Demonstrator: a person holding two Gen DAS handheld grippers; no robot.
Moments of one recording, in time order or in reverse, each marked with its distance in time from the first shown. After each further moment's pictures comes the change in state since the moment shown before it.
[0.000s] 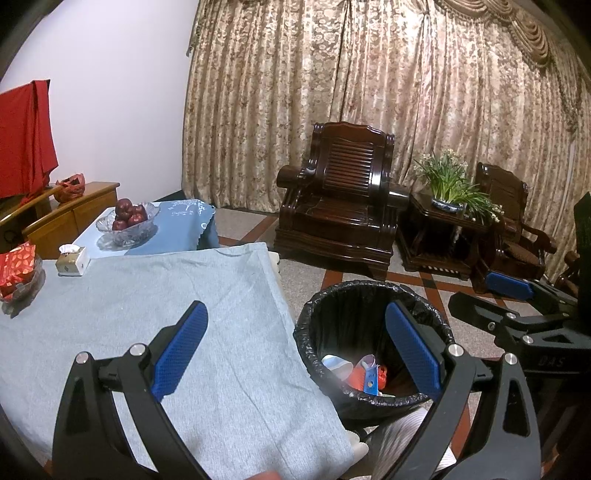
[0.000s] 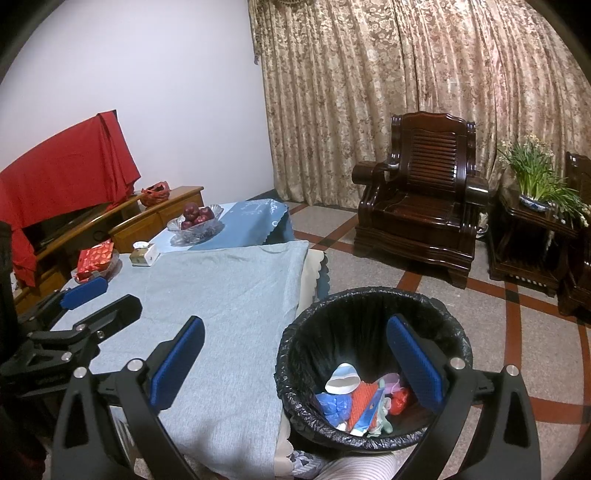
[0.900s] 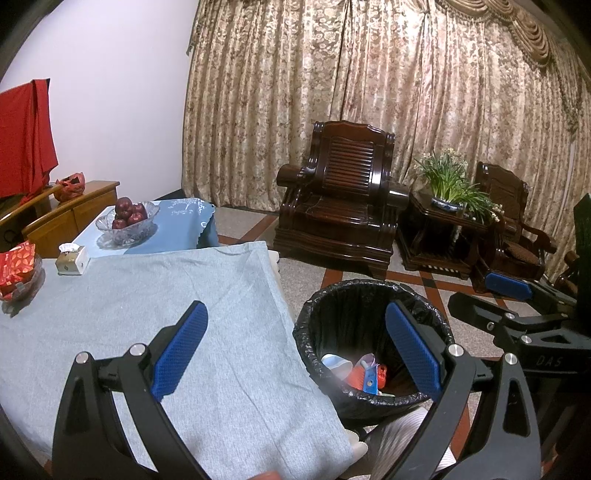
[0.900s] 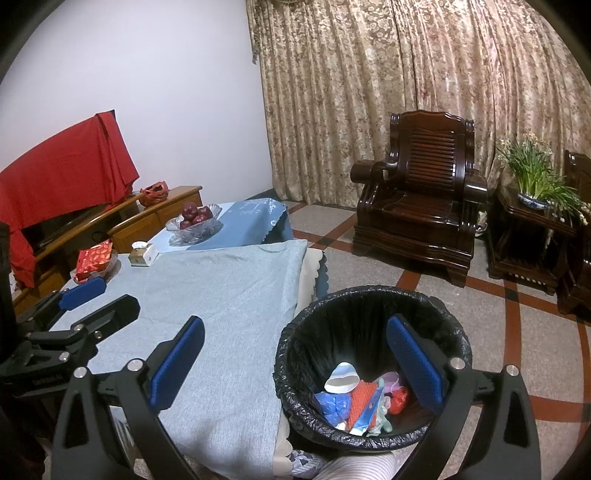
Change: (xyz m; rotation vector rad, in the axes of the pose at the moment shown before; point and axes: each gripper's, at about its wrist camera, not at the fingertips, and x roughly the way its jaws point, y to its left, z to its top) left arm -0.001 -0.001 0.001 0.001 0.000 0.002; right arm -0.003 -0.002 0.001 0.003 0.003 -0.002
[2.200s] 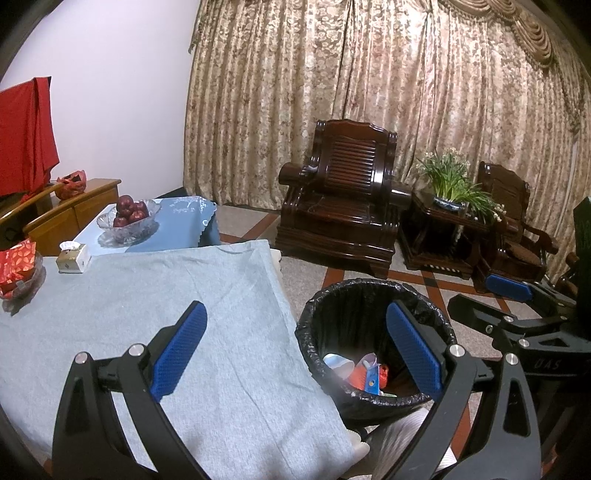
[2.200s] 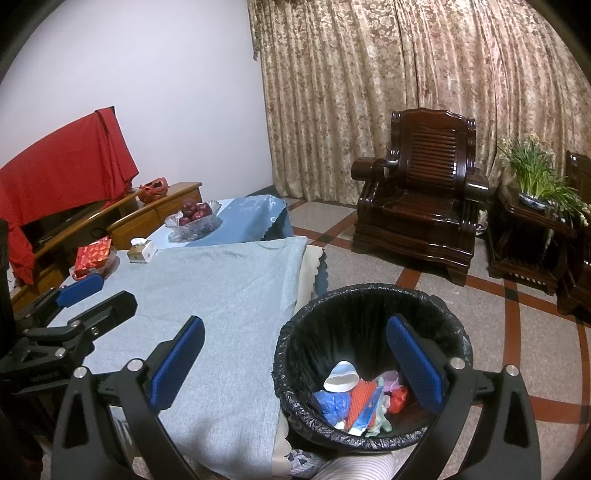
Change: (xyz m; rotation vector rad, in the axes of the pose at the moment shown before) left arm -0.001 0.004 0.000 0.000 0.005 -0.001; right arm 0.002 0.000 0.001 -0.001 0.004 -0.002
